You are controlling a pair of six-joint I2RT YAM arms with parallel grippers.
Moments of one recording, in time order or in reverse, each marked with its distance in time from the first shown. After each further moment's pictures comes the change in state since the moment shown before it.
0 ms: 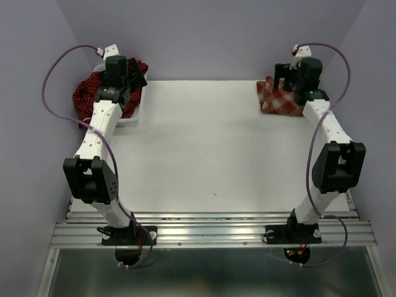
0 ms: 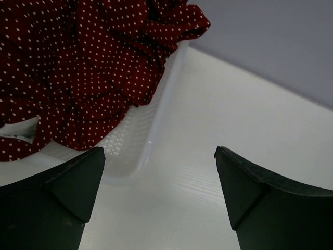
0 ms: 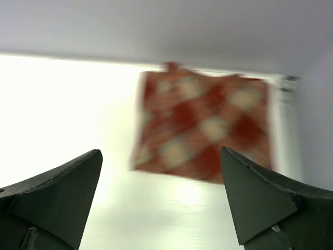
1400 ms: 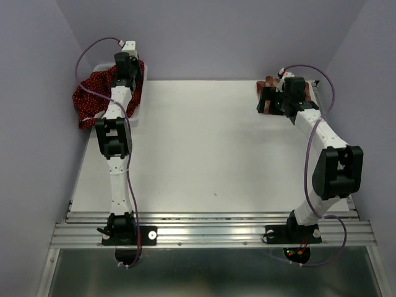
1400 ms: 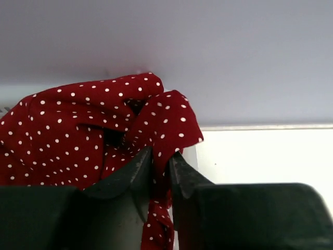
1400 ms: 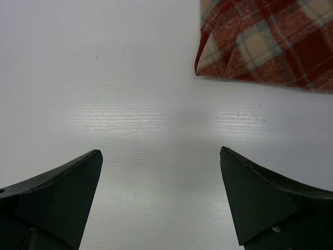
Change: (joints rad) left arm 0.156 0.912 0.752 0.341 0.351 0.362; right arm 0.160 -0.124 -0.270 -0.181 -0.108 0.242
